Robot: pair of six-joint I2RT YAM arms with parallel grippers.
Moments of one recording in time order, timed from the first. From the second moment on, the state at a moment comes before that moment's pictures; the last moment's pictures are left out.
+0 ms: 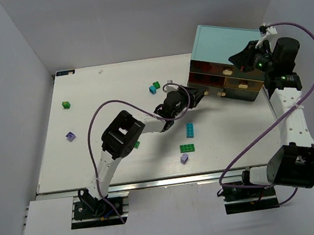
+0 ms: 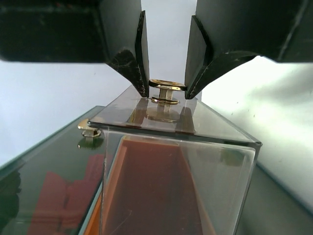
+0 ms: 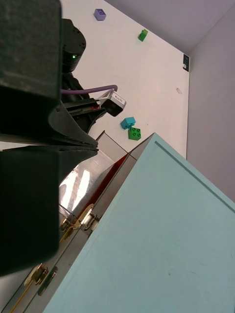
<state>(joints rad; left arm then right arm) -0.83 2.34 1.49 0.77 -0.03 -1.57 -0.19 1.30 1.28 -0.19 -0.70 0.21</state>
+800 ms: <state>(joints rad) -0.77 1.98 1.23 0.49 0.17 -1.40 -0.17 1.35 1.36 -0.78 -1.36 -0.78</state>
